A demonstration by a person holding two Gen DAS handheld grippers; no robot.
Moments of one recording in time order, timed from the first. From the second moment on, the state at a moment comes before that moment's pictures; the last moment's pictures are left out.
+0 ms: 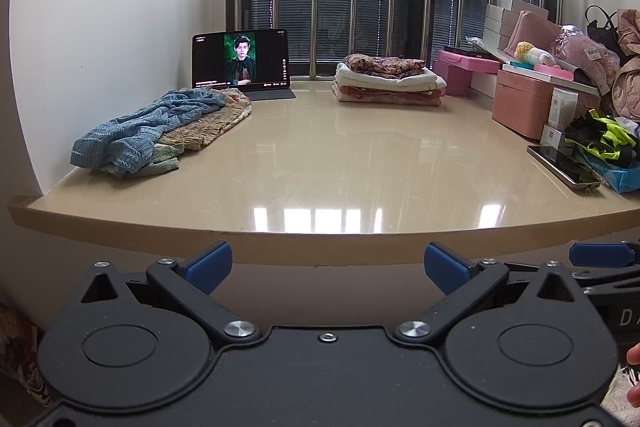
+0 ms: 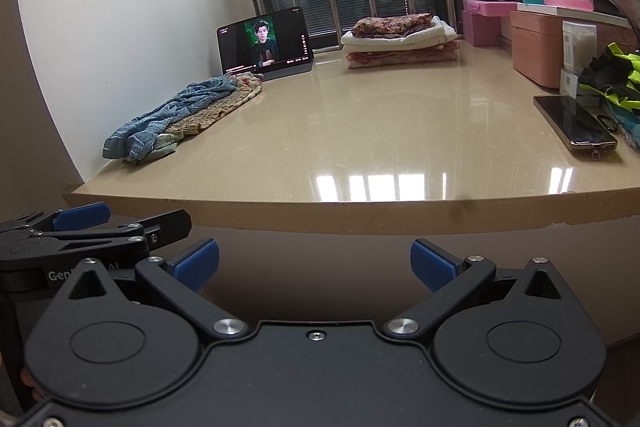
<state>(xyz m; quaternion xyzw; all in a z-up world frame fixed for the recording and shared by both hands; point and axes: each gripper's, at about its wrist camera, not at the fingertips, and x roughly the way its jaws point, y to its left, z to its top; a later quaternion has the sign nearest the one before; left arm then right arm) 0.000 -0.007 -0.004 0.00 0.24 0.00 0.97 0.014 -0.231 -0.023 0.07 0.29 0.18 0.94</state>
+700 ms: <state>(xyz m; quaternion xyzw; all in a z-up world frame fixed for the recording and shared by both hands) -0.002 -0.007 -0.006 0.00 0.25 0.00 0.97 0.010 -0.228 -0.024 0.07 0.30 0.17 0.94</state>
